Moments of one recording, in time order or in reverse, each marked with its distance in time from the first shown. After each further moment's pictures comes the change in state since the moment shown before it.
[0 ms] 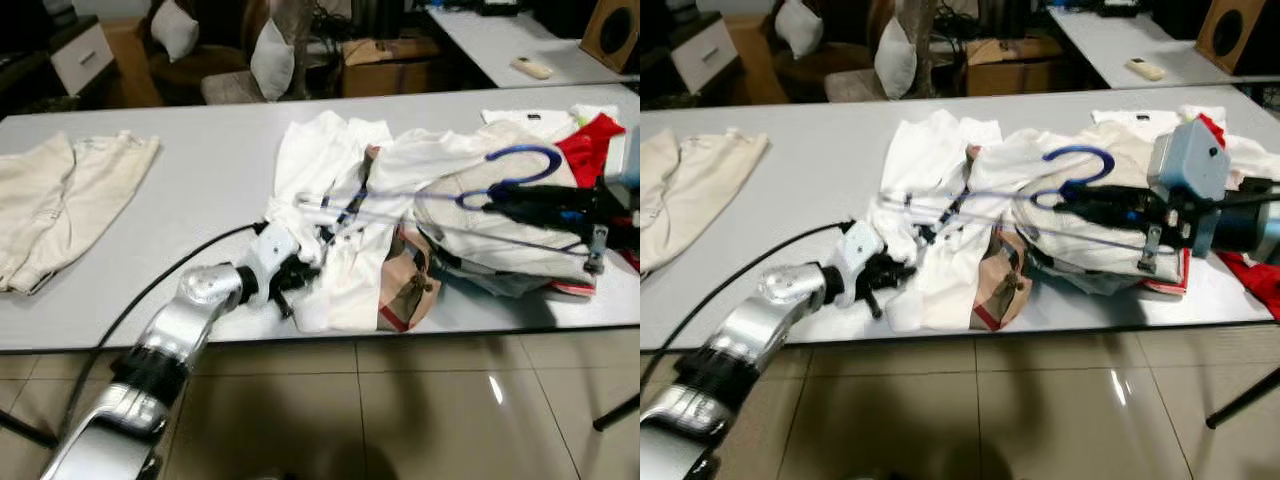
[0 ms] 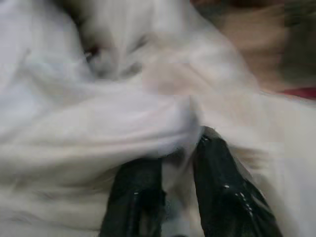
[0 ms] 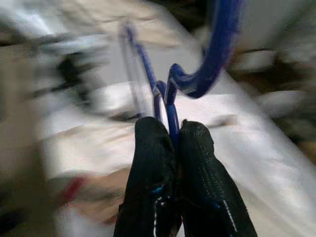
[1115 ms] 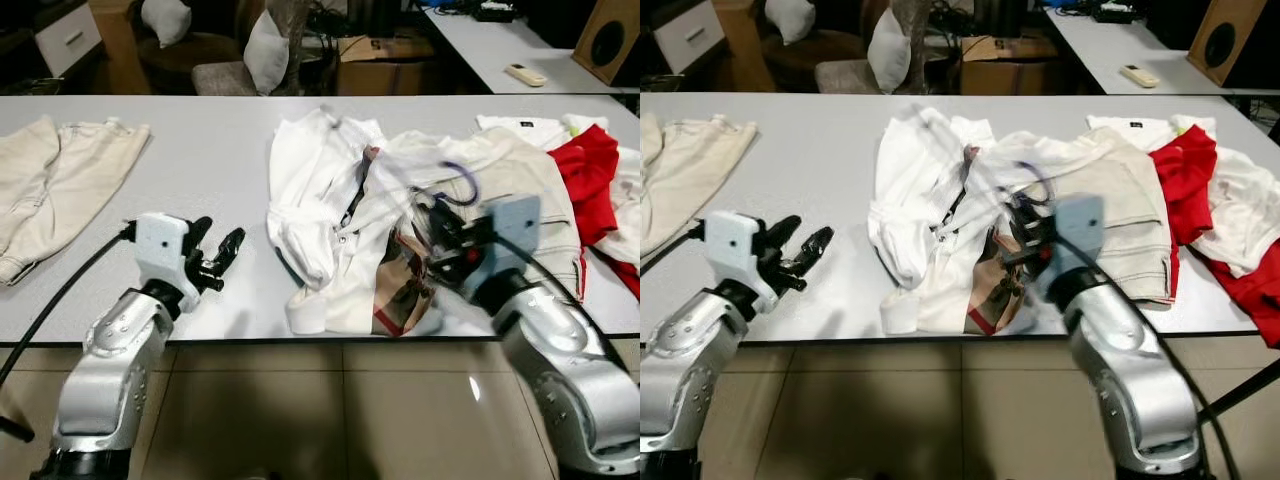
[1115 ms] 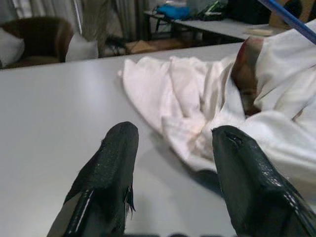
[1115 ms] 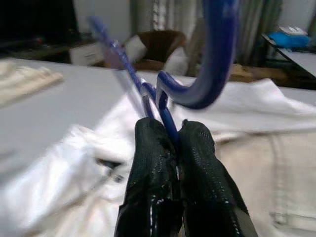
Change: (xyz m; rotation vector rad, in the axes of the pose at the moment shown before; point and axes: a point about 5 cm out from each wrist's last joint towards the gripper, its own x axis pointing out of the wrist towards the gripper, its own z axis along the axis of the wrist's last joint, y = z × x) left arm -0.084 0.004 0.009 -0.248 -0.222 0.719; right arm 0.082 0.095 -0.034 0.531 -0.094 -0.585
